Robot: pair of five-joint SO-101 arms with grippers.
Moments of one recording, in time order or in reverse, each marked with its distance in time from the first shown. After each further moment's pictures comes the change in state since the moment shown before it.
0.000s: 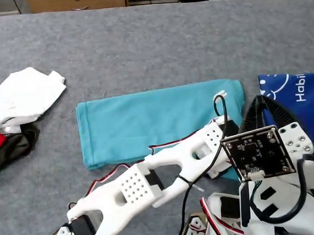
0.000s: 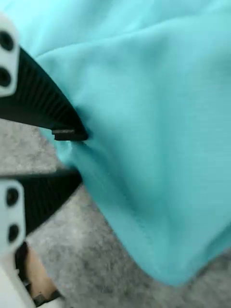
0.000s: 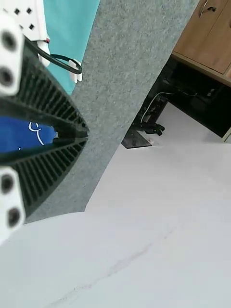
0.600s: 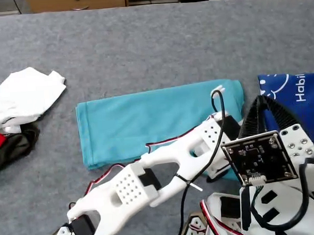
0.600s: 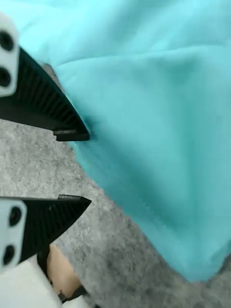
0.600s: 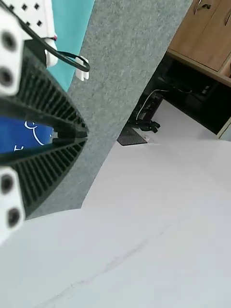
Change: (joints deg) left arm -0.4 -5.8 4.2 3.5 -0.1; right arm 0.0 0.0 -1.2 0.0 0.0
